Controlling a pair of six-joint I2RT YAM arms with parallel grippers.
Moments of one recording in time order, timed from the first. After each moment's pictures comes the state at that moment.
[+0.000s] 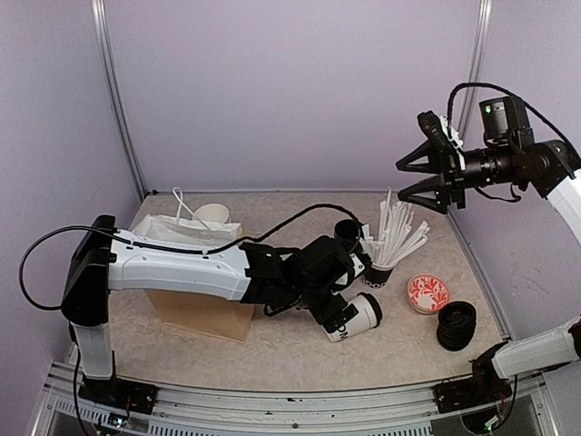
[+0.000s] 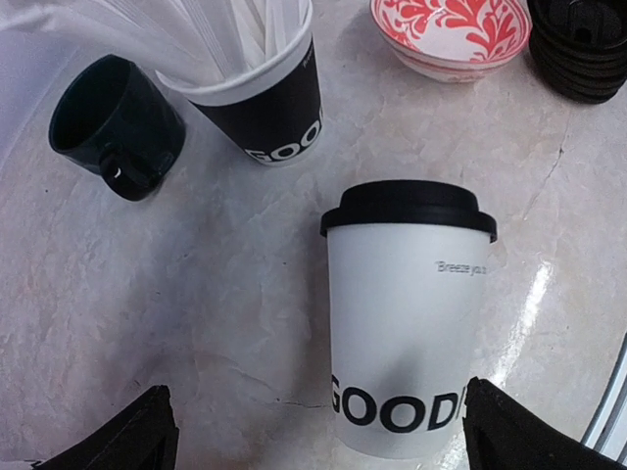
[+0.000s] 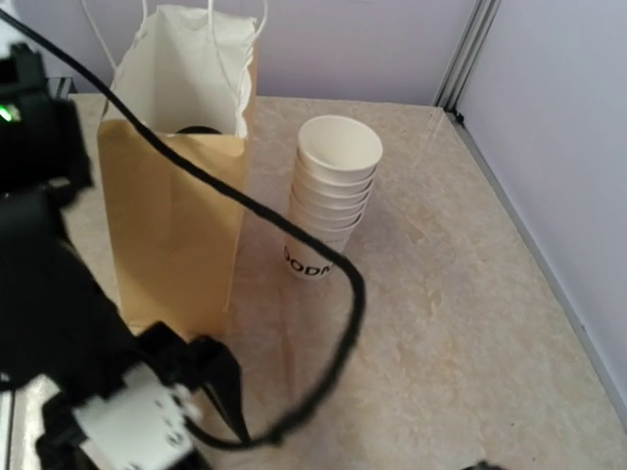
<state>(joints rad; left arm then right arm) -1.26 1.95 1.54 -0.40 -0.31 -0.02 0.40 1.21 1.58 -0.91 -0.79 -0.66</state>
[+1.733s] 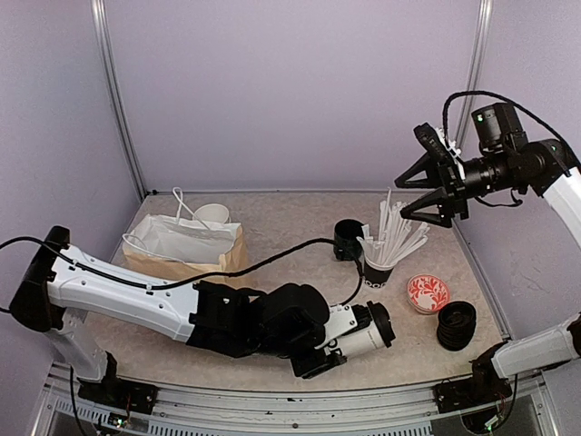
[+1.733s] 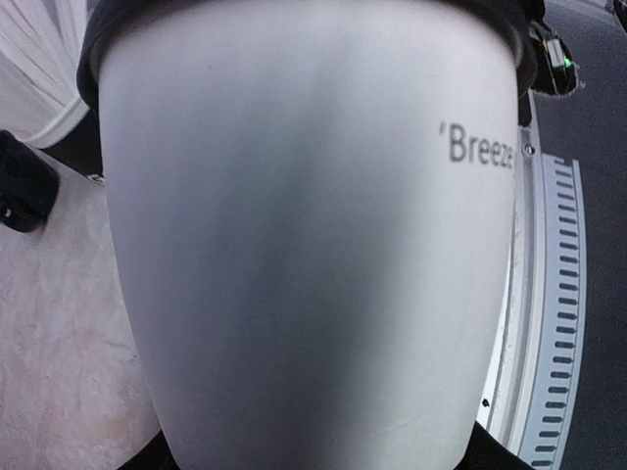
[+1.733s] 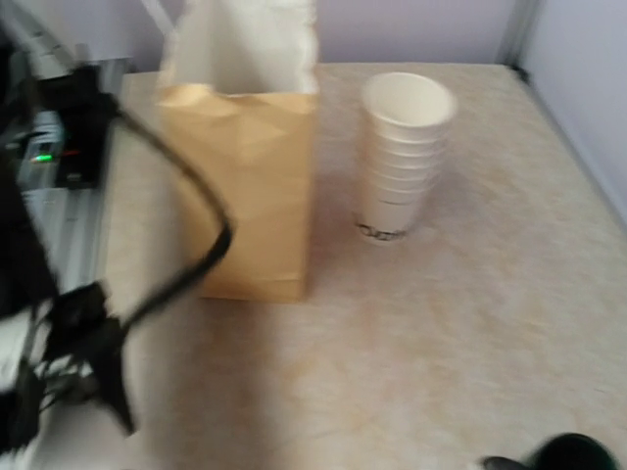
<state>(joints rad) -1.43 1.76 1.26 -0.30 -0.15 0.00 0.40 1.22 1.57 -1.02 -0.82 -0.67</state>
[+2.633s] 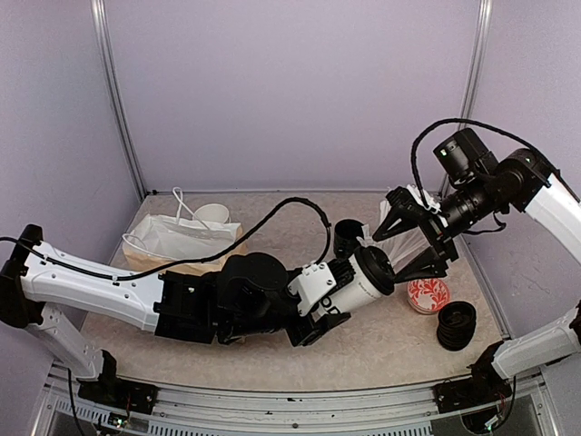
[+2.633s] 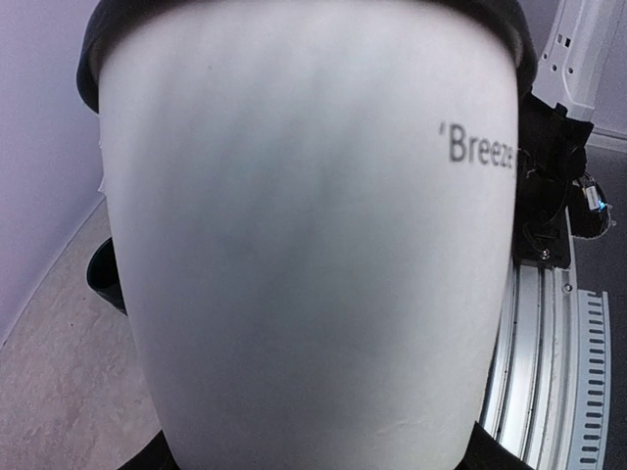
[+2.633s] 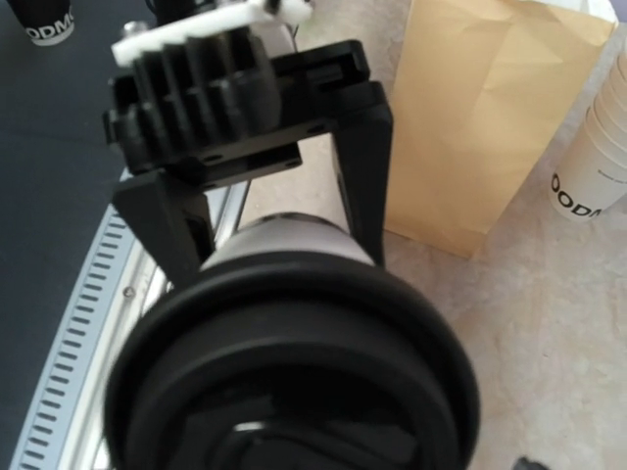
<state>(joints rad) -1.40 1.55 1.09 0.08 -0.29 0.12 0.64 1.24 1.47 -1.20 -0.79 -0.91</state>
